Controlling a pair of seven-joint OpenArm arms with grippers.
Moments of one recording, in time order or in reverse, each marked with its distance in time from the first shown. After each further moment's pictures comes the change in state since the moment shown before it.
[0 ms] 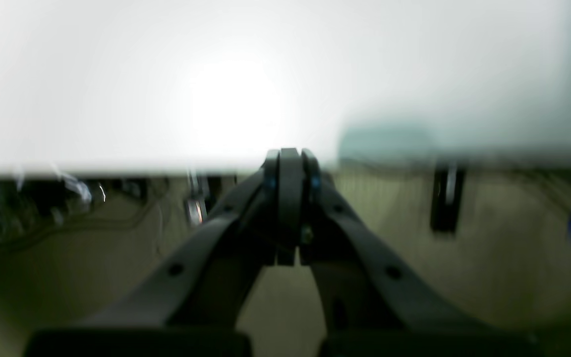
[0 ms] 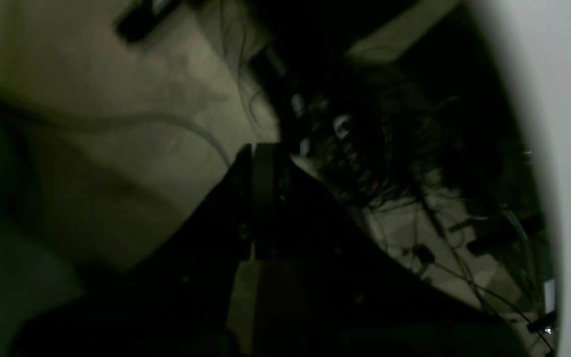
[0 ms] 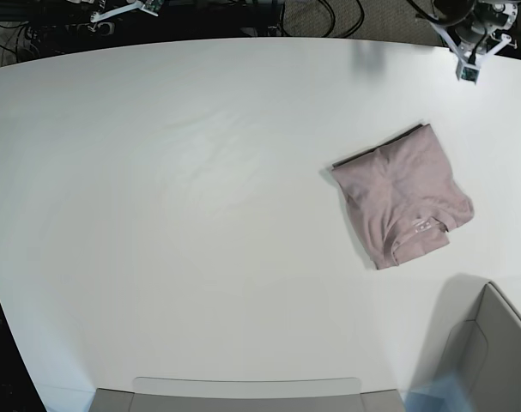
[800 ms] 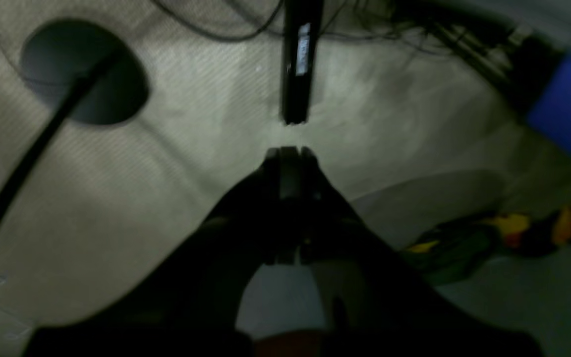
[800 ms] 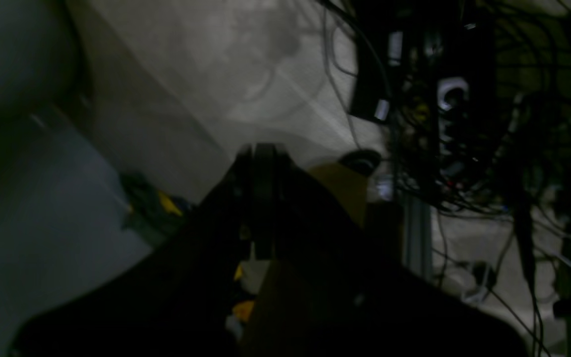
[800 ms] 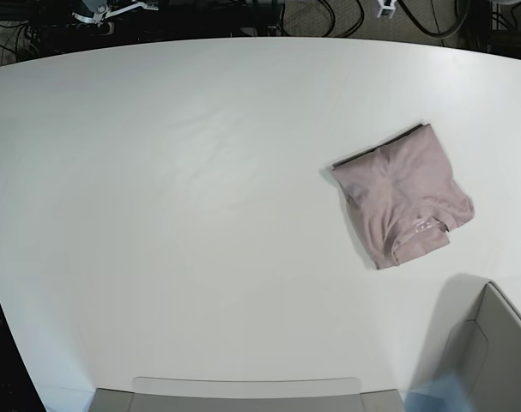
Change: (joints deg) left arm -14.9 -0.5 18.9 -75.1 10.0 1.2 -35.8; right arm 27.8 7.8 -27.4 -51.9 -1.2 -0.3 17.4
